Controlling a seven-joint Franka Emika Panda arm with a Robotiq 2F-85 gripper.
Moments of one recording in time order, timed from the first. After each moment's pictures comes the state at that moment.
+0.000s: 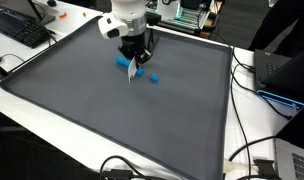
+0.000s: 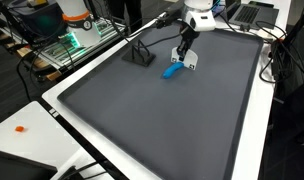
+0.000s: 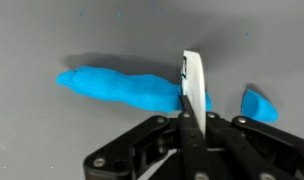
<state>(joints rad) 0.13 0.46 0.03 -1.99 -0.07 2.36 0.14</state>
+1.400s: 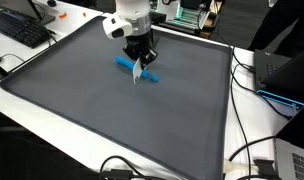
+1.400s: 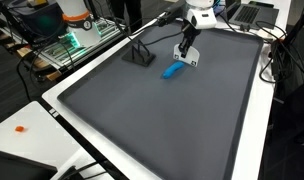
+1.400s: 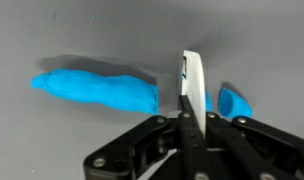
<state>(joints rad) 0.13 0.45 0.05 -1.99 -0.02 2.36 0.14</state>
